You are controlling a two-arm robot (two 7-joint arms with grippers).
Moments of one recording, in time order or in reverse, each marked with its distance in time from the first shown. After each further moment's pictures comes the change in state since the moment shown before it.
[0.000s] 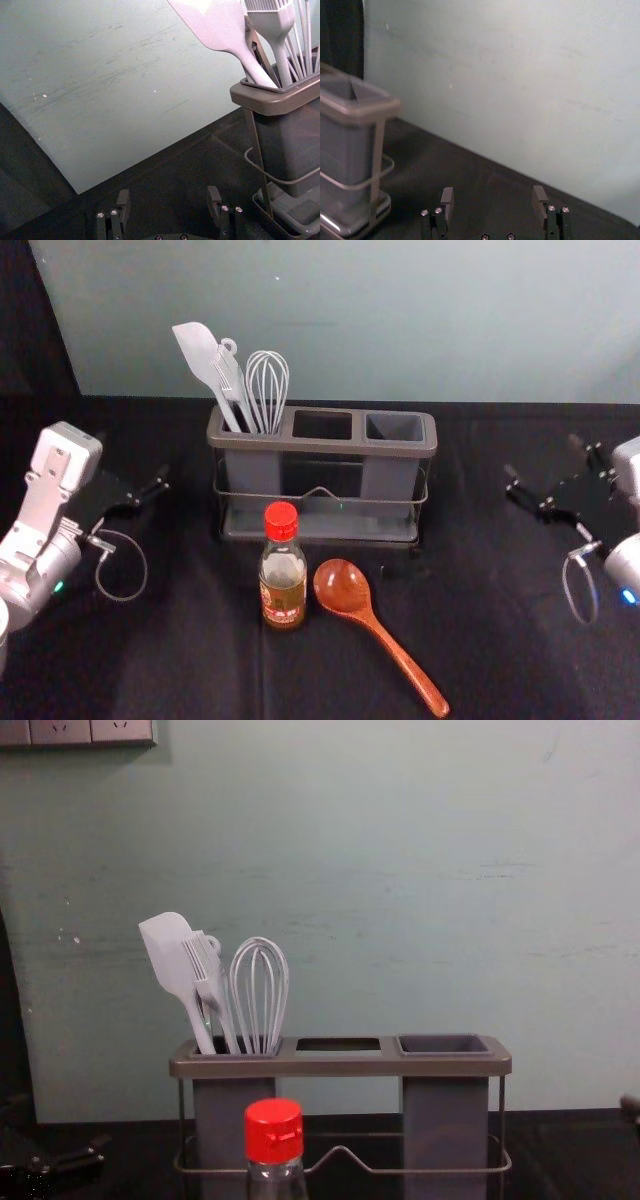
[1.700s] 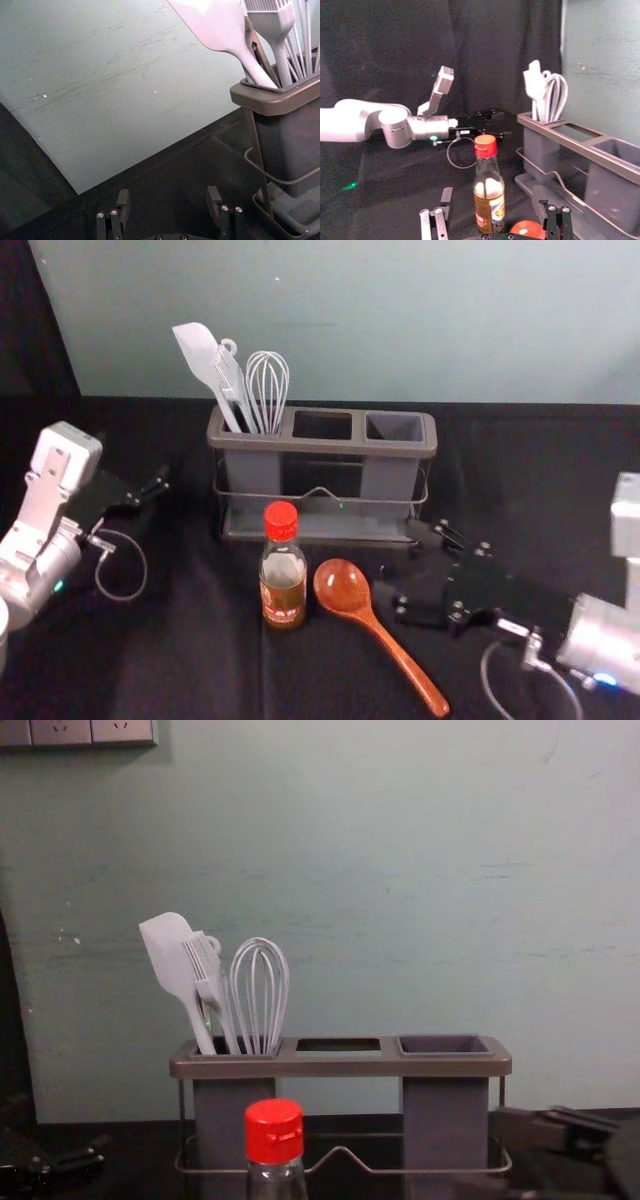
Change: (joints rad) left arm 0.000 0.000 0.000 0.000 0.000 0.000 0.000; right arm -0.139 0.070 -0.002 -0.285 0.326 0.075 0.656
